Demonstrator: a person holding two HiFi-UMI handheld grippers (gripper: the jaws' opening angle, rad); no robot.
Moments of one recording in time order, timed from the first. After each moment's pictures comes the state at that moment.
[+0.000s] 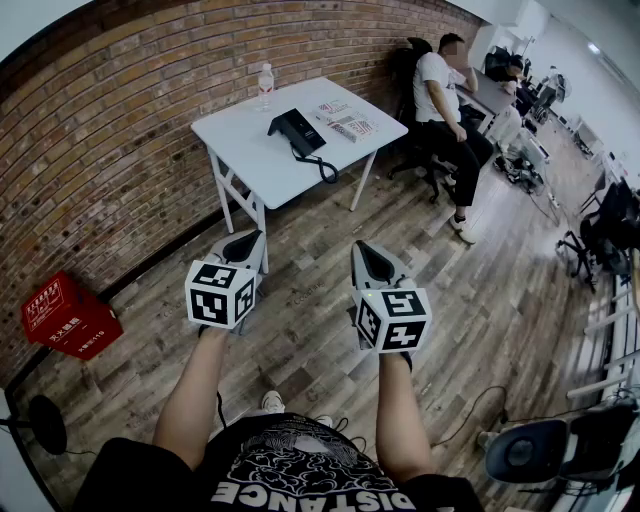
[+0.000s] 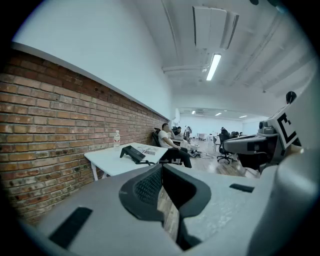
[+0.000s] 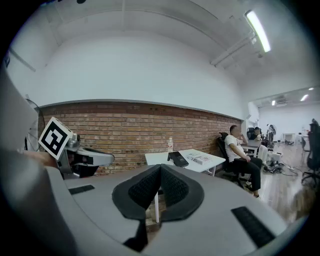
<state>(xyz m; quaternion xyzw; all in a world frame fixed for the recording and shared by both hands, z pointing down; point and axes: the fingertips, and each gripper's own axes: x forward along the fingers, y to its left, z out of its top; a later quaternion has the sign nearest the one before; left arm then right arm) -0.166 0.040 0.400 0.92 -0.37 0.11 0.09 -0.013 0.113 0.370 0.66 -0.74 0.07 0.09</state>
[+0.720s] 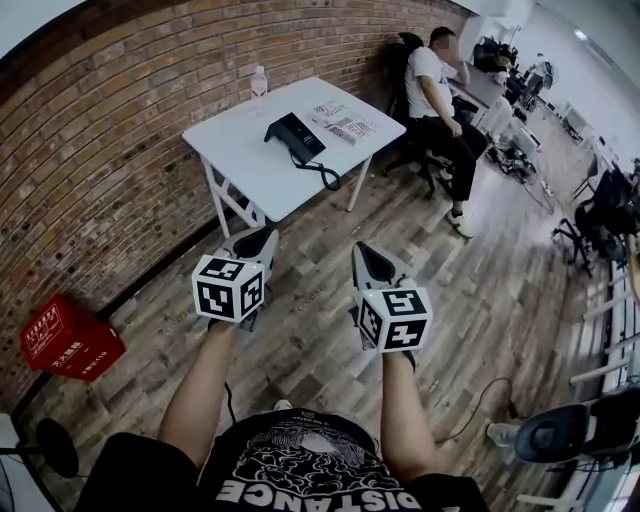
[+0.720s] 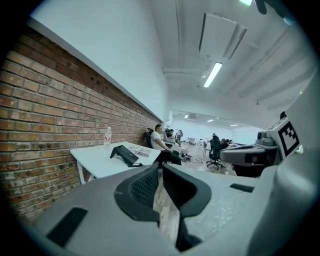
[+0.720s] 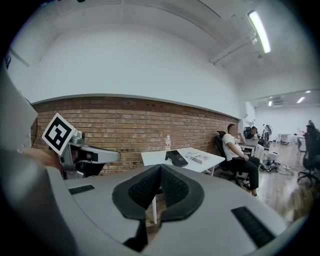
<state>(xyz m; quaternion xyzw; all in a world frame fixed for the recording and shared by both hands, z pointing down) -0.156 -0.023 0.401 0.94 -0.32 0.08 0.12 -0.029 0.058 0.378 0.67 -0.73 0.07 0.10</state>
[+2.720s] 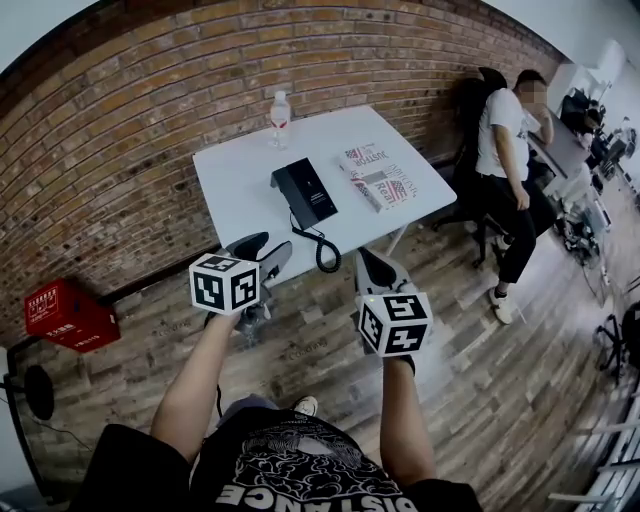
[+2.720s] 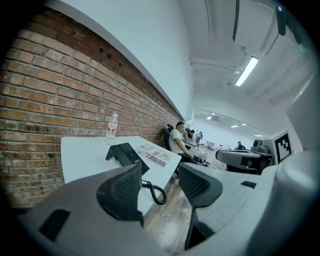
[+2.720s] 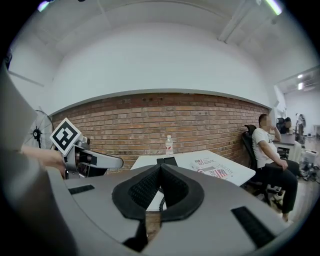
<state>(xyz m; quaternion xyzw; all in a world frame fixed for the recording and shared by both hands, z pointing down) 0.006 -0.258 0.435 0.88 -0.41 0.07 0.21 0.149 -0.218 0.397 0.55 -0.83 0.09 0.10</state>
